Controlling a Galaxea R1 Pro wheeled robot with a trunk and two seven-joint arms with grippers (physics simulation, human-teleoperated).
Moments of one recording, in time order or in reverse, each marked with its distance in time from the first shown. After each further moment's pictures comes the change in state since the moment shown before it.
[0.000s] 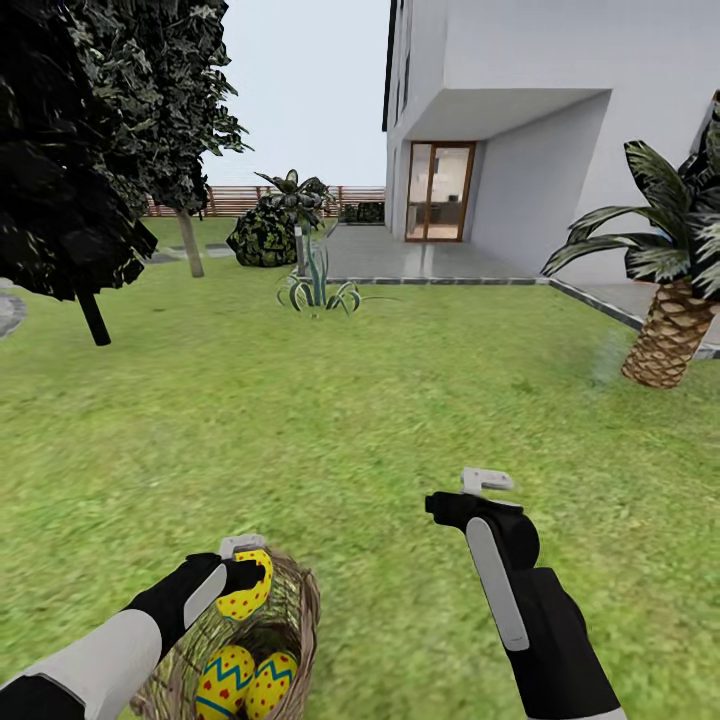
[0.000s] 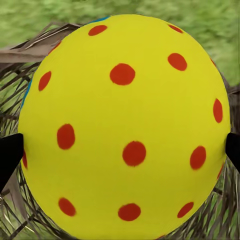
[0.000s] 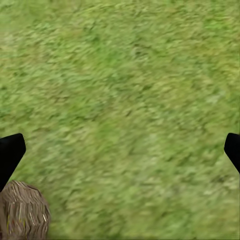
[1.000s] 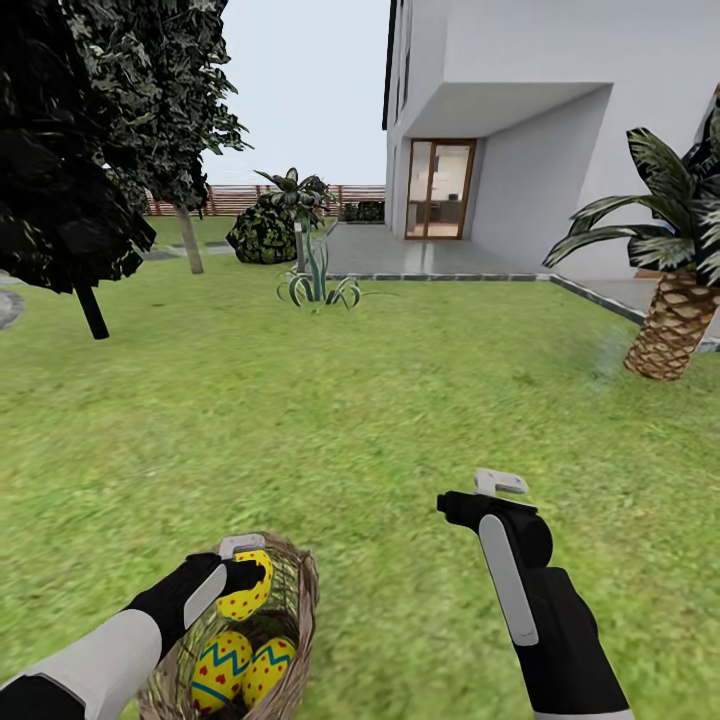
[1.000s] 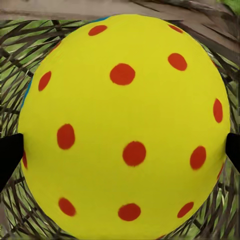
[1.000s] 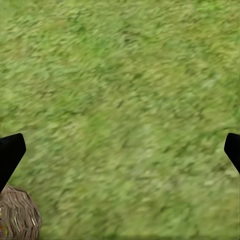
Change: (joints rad) left arm 0.000 0.000 0.000 0.002 0.000 0.001 -0.001; right arm 0.000 -0.001 -0.065 0.000 0.000 0.002 0.001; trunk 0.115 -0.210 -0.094
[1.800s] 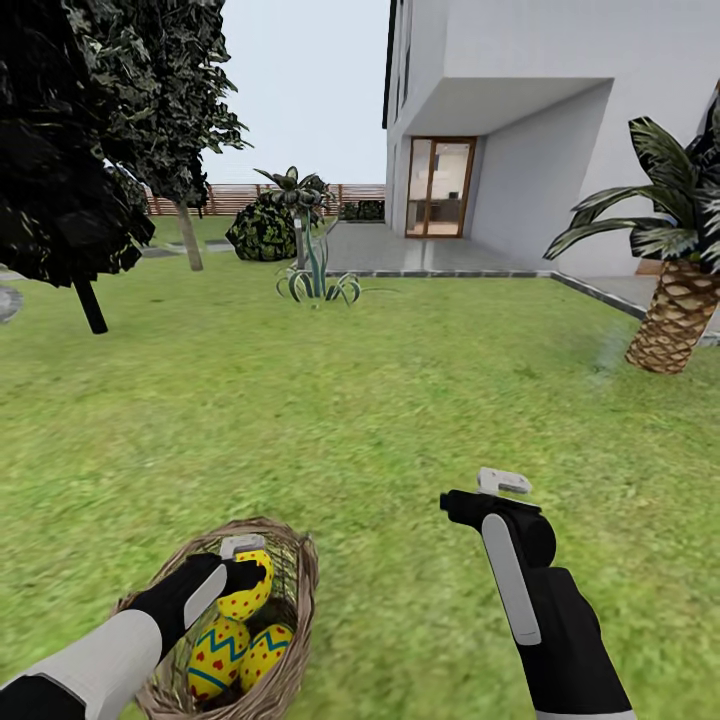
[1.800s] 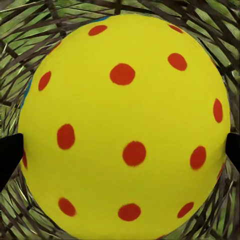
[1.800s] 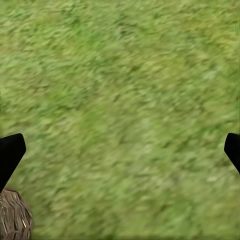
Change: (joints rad) left arm 0.000 -0.001 0.002 0.001 0.001 0.000 -0.005; right arm 0.000 0.000 -0.013 -0.008 0.000 0.001 -0.001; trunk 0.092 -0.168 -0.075
